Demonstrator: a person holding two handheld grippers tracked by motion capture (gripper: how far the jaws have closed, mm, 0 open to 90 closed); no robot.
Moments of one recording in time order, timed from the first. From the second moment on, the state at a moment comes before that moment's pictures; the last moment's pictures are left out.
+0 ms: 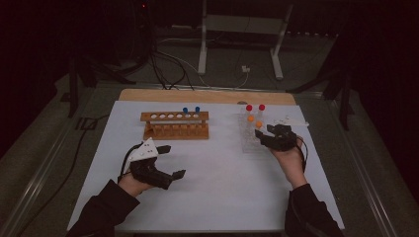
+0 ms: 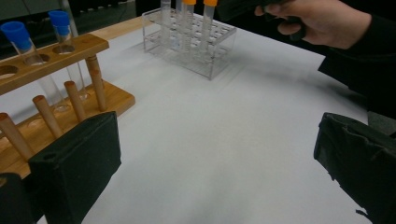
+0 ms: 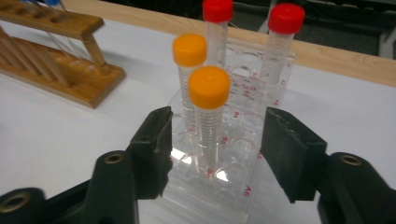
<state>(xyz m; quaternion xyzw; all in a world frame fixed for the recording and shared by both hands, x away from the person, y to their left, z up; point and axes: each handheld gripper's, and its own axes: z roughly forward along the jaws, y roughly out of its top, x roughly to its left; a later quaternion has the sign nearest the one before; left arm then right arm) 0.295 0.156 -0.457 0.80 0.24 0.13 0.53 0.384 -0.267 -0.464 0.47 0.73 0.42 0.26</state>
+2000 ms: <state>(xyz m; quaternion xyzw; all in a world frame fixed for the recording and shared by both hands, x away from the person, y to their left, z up) 0.296 0.158 -0.455 0.80 0.24 0.12 0.53 0.358 -0.250 -0.419 0.41 0.73 0.44 0.33</state>
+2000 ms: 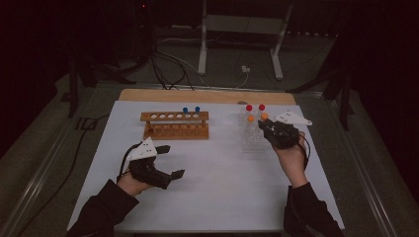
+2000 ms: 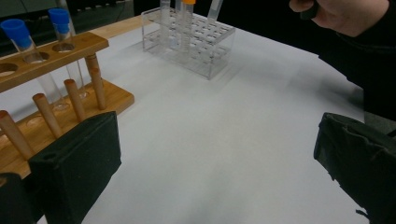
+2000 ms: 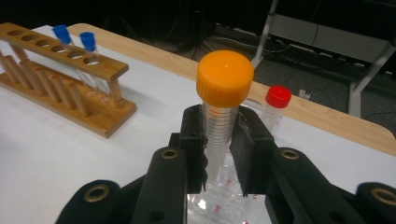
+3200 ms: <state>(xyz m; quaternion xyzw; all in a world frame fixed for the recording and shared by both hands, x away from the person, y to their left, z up) 0.303 0.125 -0.429 0.81 0.20 0.10 0.55 0.315 -0.158 -0.446 0.29 0.81 0.46 0.22</state>
